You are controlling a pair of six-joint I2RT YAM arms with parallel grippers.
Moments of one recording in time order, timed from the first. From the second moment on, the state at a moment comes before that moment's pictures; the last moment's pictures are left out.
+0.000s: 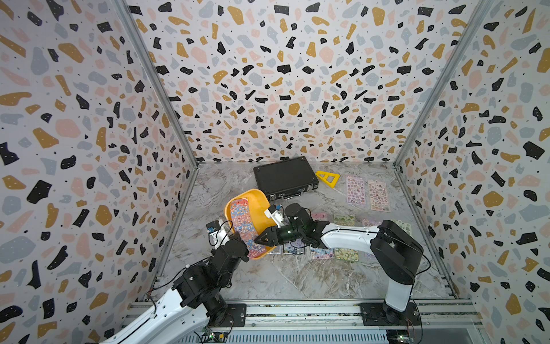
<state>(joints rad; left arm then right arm) -0.82 0.52 0.57 -0.67 -0.68 -0.93 0.96 1.85 1.13 0.24 -0.62 0.85</state>
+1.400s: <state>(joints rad) -0.43 0.66 0.51 -0.46 -0.08 -0.90 0.86 1.79 0.96 0.26 -0.51 1.01</state>
